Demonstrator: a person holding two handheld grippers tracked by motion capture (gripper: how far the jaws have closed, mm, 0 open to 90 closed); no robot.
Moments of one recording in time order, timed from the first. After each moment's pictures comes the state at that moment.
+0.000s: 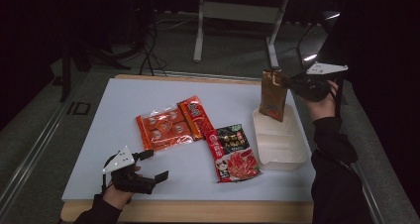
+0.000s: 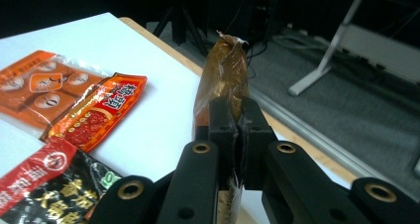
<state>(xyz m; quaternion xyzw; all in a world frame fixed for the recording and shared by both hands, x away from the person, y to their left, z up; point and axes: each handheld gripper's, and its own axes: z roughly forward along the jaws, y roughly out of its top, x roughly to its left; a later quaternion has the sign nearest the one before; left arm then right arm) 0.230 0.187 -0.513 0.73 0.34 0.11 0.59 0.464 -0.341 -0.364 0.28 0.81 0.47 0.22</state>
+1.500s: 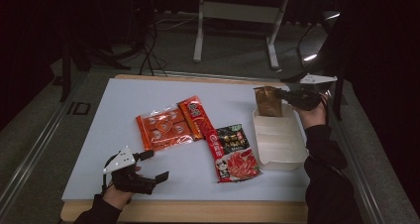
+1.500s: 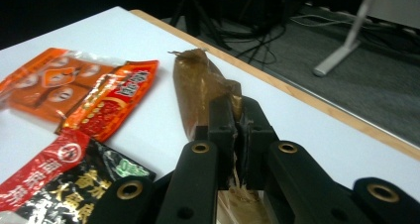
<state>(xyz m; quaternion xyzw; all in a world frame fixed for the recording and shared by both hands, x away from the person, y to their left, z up) 0.231 0.187 -0.514 0.73 0.34 0.11 0.58 0.470 -0.343 -0.413 0.33 0.80 0.48 0.16</state>
